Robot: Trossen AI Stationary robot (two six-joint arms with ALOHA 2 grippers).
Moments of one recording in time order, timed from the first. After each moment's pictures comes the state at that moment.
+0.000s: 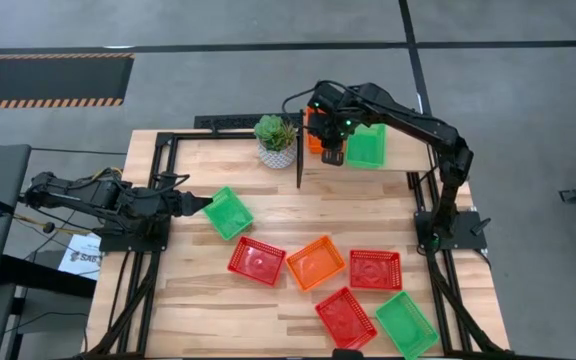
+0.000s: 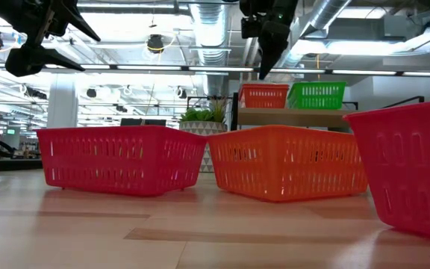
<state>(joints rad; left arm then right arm) -0.22 0.45 0.57 -0.67 -0.49 -1.33 -0.48 1.85 1.99 -1.30 0.02 -0.37</state>
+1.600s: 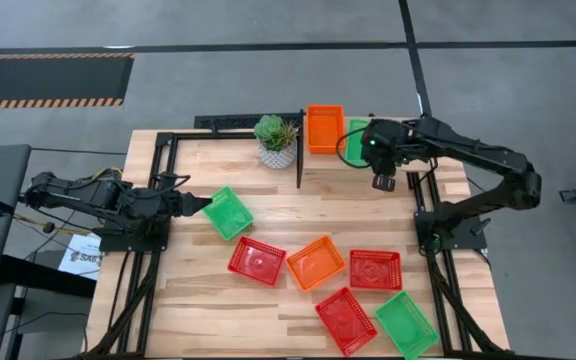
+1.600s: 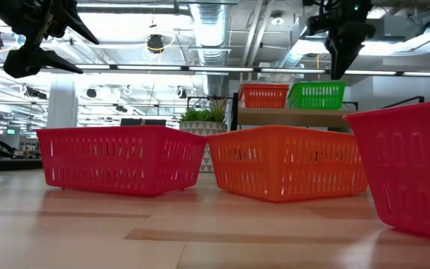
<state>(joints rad) -0.22 0.45 0.57 -0.69 -0.50 -1.33 -0.40 1.28 1.34 -1.30 0.28 -0.23</state>
